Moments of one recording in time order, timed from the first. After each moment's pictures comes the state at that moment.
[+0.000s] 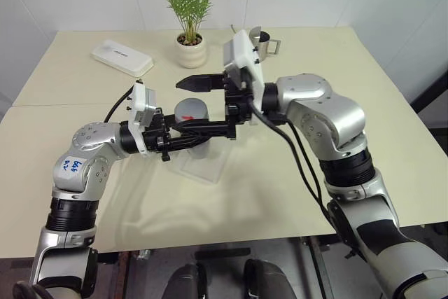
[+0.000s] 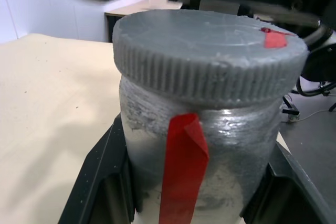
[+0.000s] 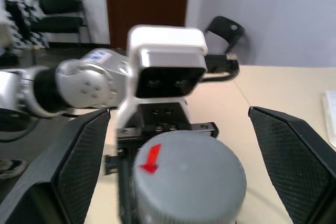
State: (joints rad) left arm -0.58 0.59 0.08 -0.07 -0.61 0.45 -1.07; right arm -1.05 -0.28 0.23 -0.04 0.46 0.65 0.98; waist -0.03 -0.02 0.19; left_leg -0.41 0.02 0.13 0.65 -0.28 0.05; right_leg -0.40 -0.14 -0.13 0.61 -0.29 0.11
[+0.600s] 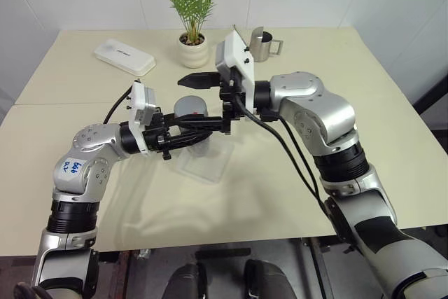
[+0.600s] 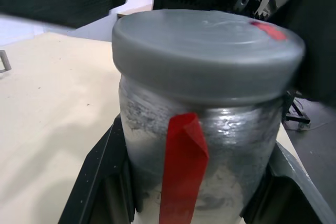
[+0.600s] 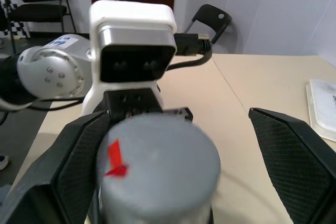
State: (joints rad) left arm -0.56 0.59 0.10 -0.09 -0.62 0.47 -1.04; right arm -1.09 -0.32 0.23 0.05 0.44 0.58 1.04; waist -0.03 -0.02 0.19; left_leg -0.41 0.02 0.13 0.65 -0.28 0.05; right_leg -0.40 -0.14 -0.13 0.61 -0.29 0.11
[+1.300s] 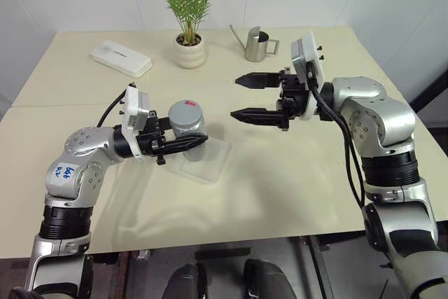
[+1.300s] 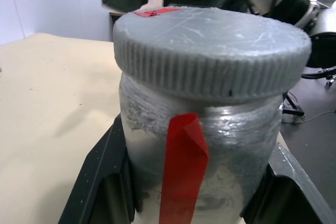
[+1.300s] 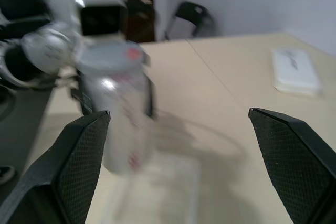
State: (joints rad) left arm -0.54 0.61 0.11 -0.11 -0.62 0.45 -1.07; right arm -0.96 -0.47 0.07 0.00 0.56 0.64 1.14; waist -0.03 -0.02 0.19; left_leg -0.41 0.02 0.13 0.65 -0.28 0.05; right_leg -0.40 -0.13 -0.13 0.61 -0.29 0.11
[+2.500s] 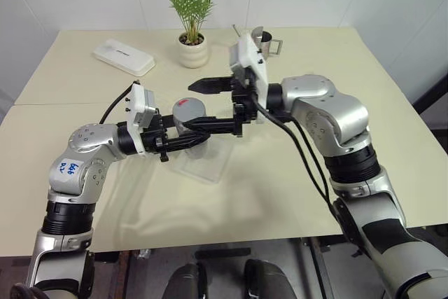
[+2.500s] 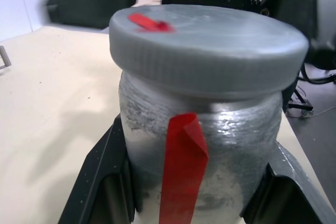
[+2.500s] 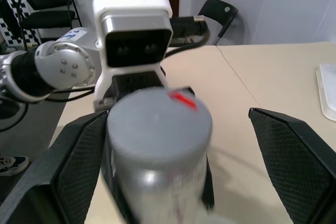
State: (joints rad) left arm -0.56 0.62 0.09 -0.10 -0.59 0.46 -1.05; right arm -1.04 -0.37 0.20 0.02 0.49 0.66 1.06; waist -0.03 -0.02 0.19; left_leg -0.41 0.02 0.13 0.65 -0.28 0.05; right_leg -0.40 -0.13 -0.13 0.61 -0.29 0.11
